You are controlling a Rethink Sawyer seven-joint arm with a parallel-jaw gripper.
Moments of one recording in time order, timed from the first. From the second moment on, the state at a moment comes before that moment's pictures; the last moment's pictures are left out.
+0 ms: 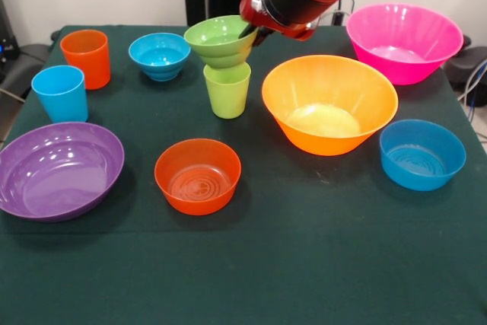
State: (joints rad) arm 0.08 -0.38 -0.32 1.31 -0.16 1.13 1.76
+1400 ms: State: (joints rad) arm 0.07 -0.38 -0.32 1.36 -0.15 0.98 1.76
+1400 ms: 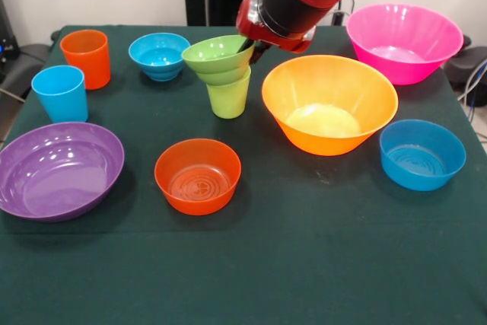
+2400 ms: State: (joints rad) arm 0.07 -0.38 -0.32 1.36 -0.09 0.98 1.76
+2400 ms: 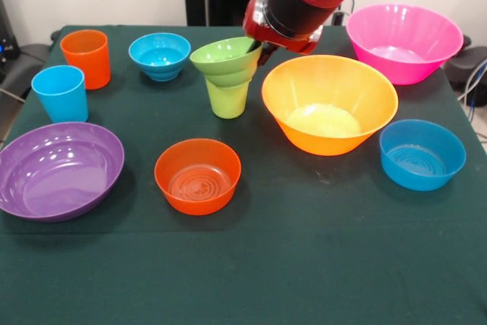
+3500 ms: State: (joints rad) arm 0.08 -0.37 -0.32 1.36 -0.08 1.10 1.76
